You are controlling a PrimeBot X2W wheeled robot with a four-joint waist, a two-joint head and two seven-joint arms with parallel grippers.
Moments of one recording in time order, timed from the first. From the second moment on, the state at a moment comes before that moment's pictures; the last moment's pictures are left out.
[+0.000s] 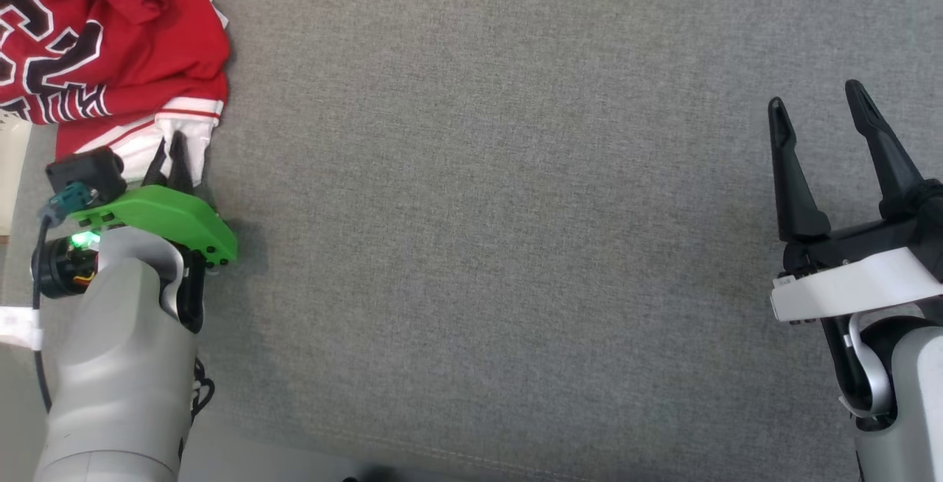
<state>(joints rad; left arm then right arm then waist) -0.81 0.15 -0.01 1.11 -0.34 -0.13 -0.26 -0.19 -0.17 -0.02 -0.26 0.10 0.13 0.00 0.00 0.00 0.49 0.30</state>
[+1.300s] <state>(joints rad) -0.35 0.07 -0.22 0.11 -0.21 -0.11 -0.17 -0.08 -0.07 0.03 -0.14 0.14 0.13 -0.11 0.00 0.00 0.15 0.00</state>
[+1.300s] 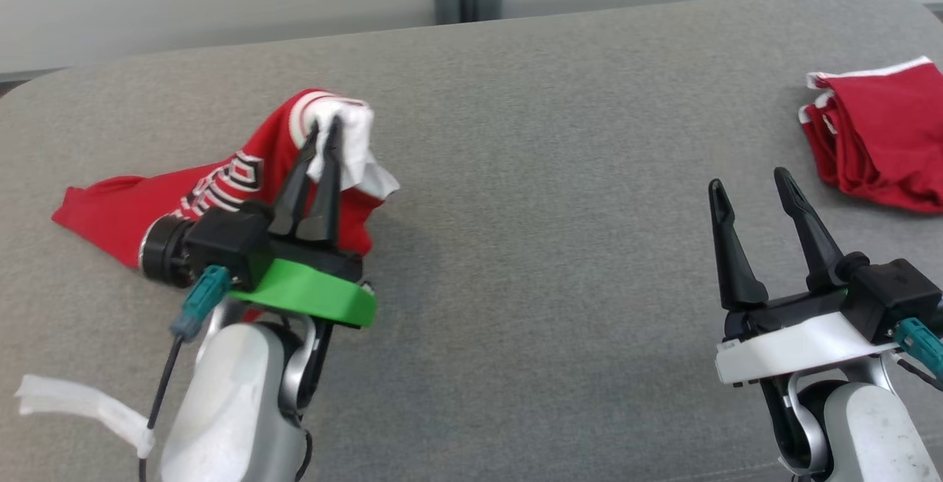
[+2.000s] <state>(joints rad) -0.55 0.05 -0.61 0.43 -0.31 -0.11 -0.23 -0.11 -0.05 0.02 -0.06 0.17 0.13 -0.19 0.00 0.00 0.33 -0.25</state>
